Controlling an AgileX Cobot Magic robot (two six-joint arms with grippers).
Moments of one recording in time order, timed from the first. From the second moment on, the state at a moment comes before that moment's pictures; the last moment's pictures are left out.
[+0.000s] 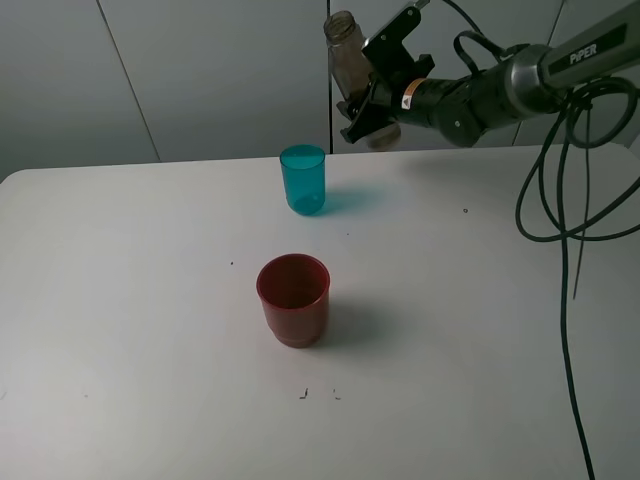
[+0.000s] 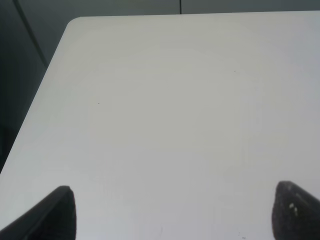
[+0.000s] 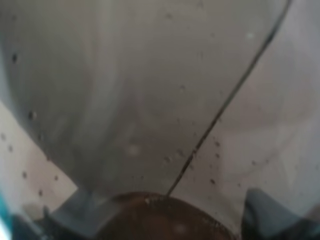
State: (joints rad) left arm 0.03 0.00 -0.51 0.09 1.09 -0.05; right arm 0.33 2.26 -1.46 -0.41 -0.41 -0.12
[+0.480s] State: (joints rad) left arm 0.03 0.00 -0.51 0.09 1.09 -0.05; right arm 0.35 2.31 -1.54 -0.44 -0.36 -0.41
